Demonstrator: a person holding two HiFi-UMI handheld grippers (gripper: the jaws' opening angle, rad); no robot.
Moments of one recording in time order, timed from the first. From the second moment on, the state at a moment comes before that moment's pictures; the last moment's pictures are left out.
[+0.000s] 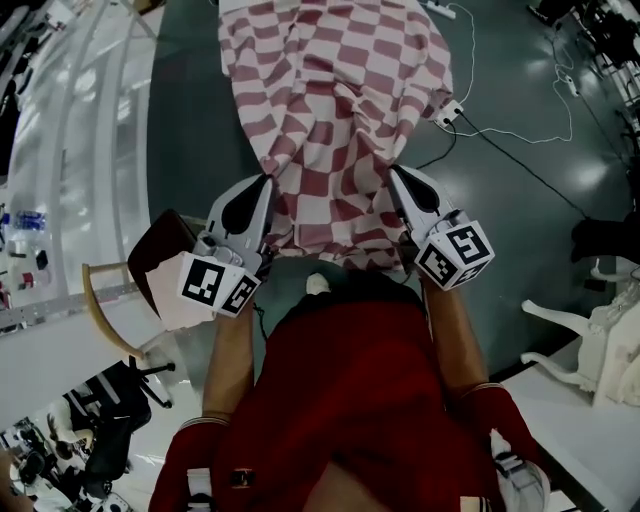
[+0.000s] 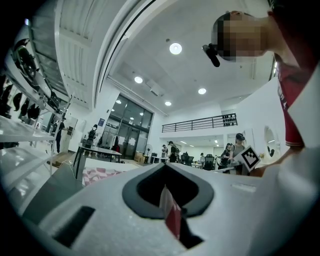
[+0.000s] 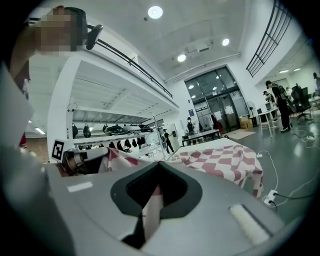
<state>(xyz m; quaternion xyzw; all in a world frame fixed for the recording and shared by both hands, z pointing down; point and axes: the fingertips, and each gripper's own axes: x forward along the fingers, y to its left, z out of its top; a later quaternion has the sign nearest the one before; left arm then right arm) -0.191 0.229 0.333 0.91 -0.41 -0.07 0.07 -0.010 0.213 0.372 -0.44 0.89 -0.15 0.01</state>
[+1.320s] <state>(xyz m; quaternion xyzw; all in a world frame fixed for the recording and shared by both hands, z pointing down) -0.075 0.298 0.292 0.89 -0.45 -0.07 0.04 0.122 0.266 0.318 -0.39 0.90 -0.16 0.11</state>
